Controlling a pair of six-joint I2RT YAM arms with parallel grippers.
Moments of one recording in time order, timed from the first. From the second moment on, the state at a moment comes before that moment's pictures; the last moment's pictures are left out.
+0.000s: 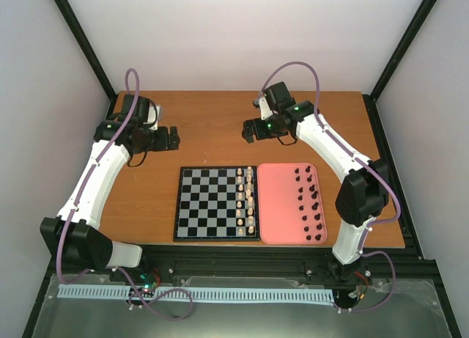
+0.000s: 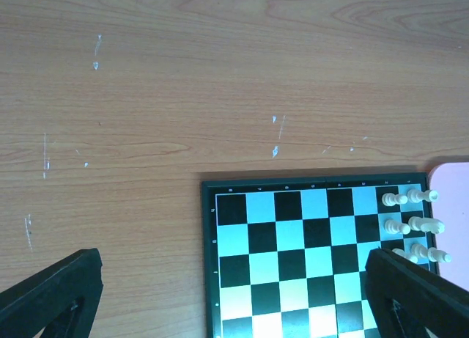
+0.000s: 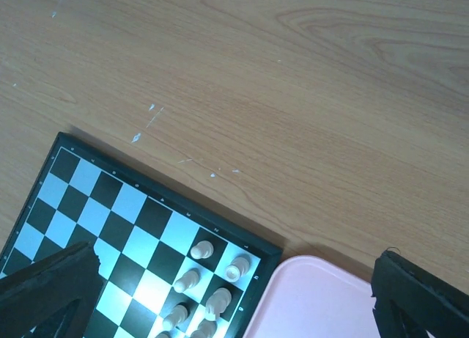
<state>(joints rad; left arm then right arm) -0.17 1.35 1.39 -1.01 0.10 -0.24 0.50 1.82 1.71 -0.85 -0.20 0.17</state>
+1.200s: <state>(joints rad) -0.17 1.35 1.38 -1.01 0.08 -0.23 0.32 1.80 1.41 -0.90 -0.06 0.18</state>
